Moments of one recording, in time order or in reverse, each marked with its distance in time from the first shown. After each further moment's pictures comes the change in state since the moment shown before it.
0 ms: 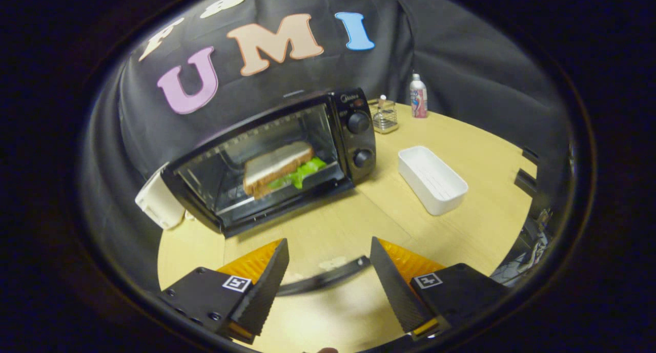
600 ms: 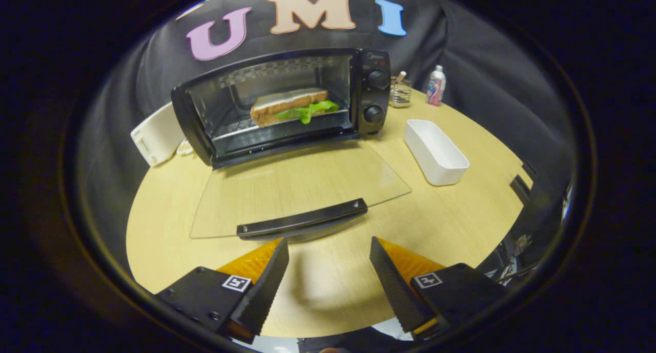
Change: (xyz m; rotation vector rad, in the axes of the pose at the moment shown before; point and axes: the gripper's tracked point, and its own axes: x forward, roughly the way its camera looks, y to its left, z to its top) arm -0.005 -0.011 -0.068 -0.250 0.155 -0.029
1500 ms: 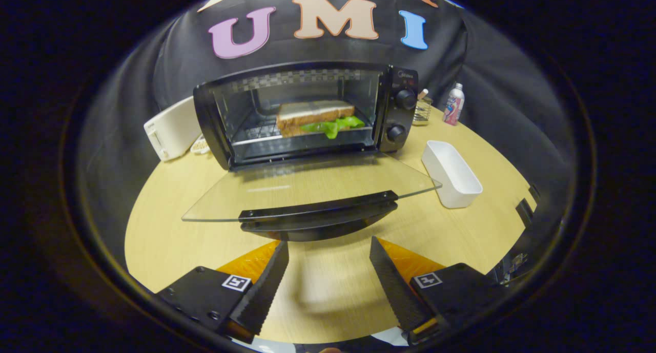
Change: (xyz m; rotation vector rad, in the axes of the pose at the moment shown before) arm -0.009 0.026 0.040 -0.029 -0.105 0.053
